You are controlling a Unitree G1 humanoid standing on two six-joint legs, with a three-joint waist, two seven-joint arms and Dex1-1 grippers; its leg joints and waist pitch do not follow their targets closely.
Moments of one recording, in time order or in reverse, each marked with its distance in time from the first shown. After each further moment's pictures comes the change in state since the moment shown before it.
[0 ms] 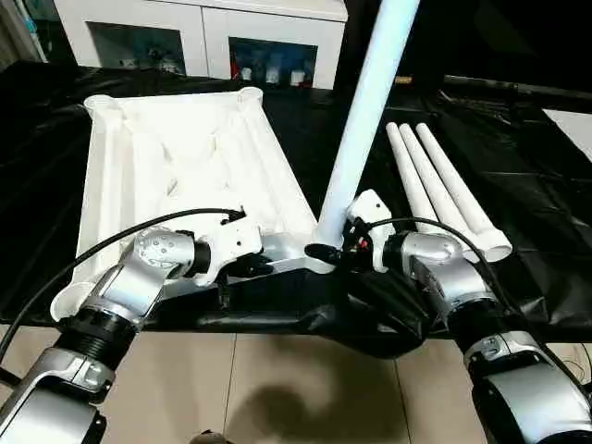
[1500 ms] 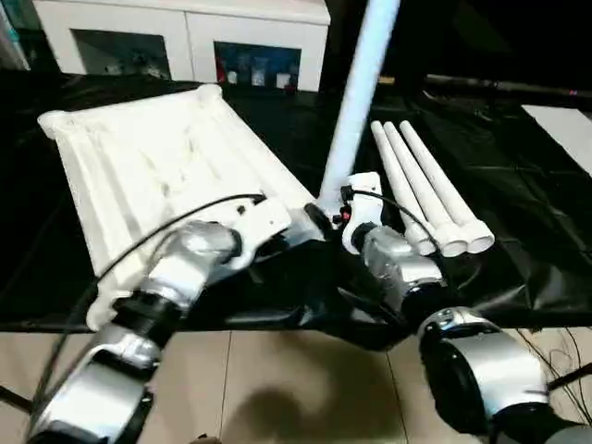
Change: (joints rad) left arm -0.109 -0.156 -0.001 0.140 0.069 0.136 0.252; right arm -0.173 0.181 -0.195 0.313 0.063 0.001 -0.502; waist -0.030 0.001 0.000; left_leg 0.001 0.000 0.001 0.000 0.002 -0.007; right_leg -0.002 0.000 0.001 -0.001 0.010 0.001
